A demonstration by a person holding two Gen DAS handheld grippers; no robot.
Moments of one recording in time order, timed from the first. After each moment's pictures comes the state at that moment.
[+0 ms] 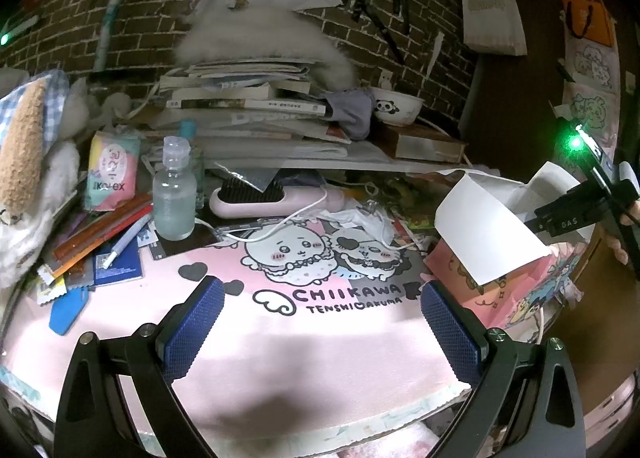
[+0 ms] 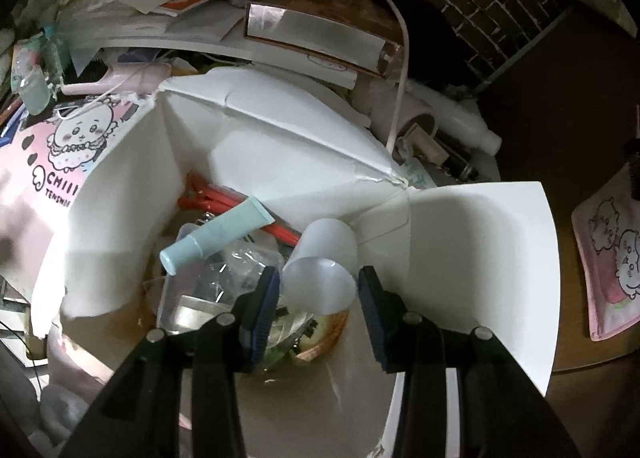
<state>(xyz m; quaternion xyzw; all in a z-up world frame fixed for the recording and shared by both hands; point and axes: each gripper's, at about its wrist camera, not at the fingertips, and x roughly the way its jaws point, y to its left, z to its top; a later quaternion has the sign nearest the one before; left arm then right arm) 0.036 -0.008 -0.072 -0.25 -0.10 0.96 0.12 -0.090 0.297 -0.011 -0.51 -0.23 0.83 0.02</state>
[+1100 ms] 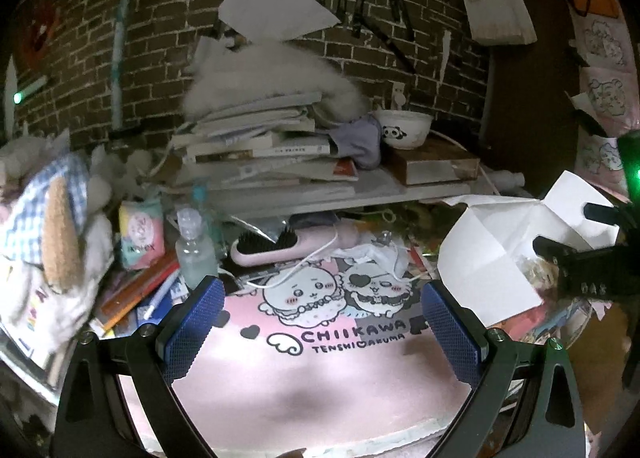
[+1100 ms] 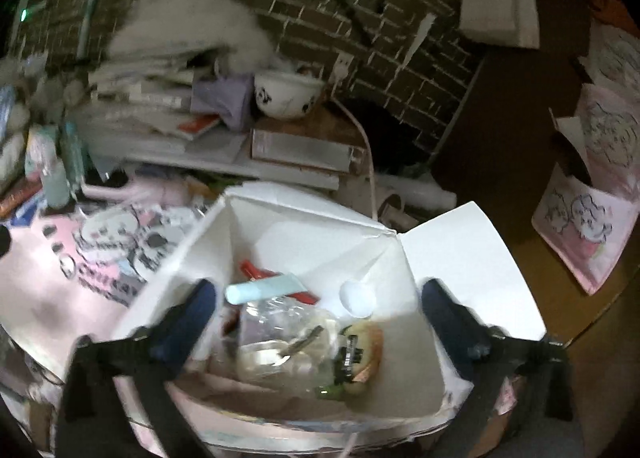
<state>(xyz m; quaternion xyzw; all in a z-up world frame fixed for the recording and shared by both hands) 0.036 0.033 -0.007 -0.24 -0.03 0.97 0.03 -0.009 0.258 0.013 -0.28 -0.15 0.95 0.06</state>
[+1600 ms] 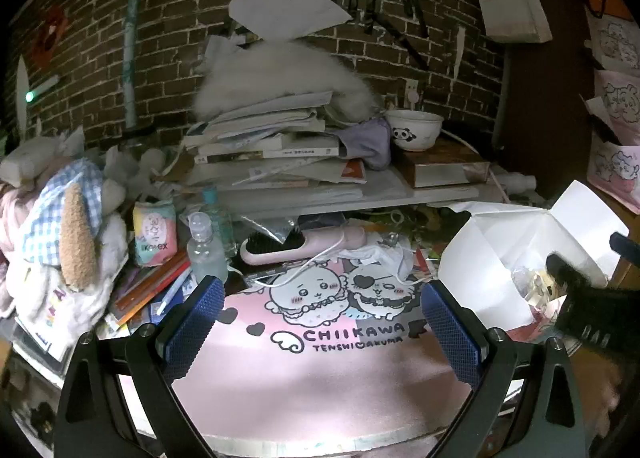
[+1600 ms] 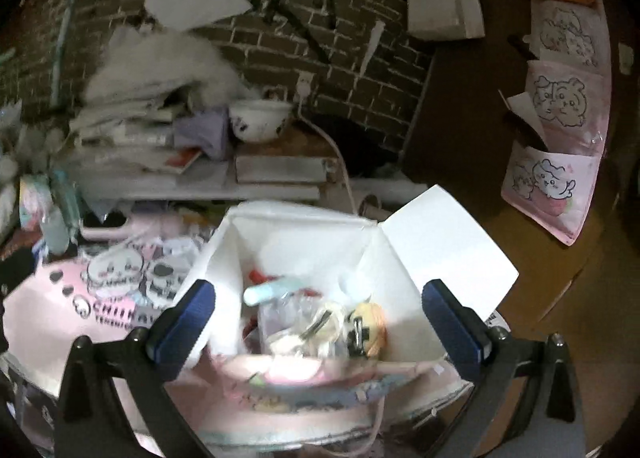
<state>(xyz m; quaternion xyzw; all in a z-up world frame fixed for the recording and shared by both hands) 0.036 0.043 0.007 -0.26 -0.03 0.97 0.01 0.025 0.235 0.014 -0.26 -0.11 0.95 0.10</state>
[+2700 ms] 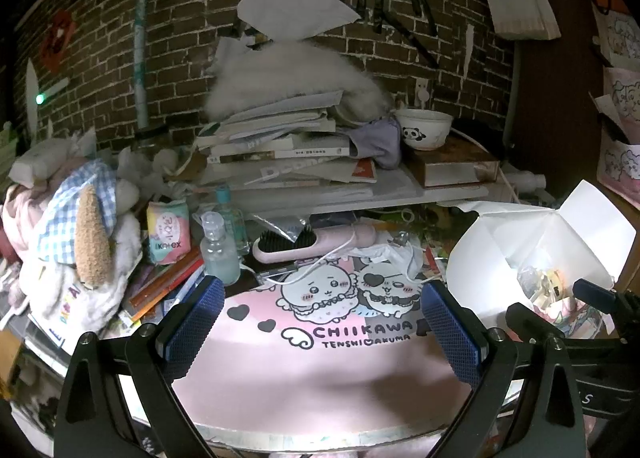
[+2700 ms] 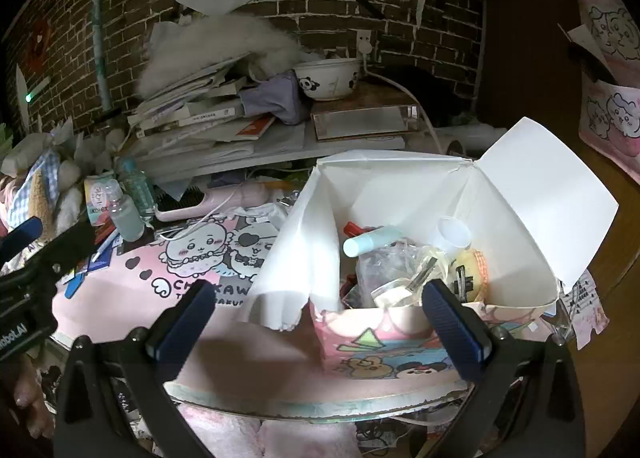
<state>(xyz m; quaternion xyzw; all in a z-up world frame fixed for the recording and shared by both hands) 0.038 0.045 0.013 -0.26 -0.02 0.96 -0.02 0.016 0.237 -0.009 -0.33 -0.01 0.95 -0.02</state>
